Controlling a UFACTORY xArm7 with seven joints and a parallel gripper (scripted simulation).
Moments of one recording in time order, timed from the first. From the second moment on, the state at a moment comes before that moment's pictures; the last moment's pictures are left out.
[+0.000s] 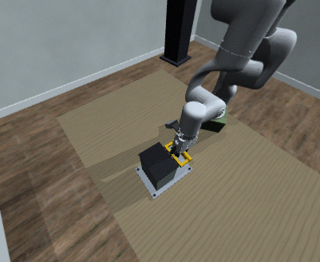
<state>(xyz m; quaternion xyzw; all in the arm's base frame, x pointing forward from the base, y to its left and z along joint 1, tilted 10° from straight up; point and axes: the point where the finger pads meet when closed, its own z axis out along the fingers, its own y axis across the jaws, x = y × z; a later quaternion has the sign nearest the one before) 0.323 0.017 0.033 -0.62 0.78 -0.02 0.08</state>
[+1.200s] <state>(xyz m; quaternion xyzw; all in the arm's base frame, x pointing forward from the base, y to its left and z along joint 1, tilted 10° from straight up) 0.323 0.017 0.033 -0.62 0.78 -0.02 0.08</state>
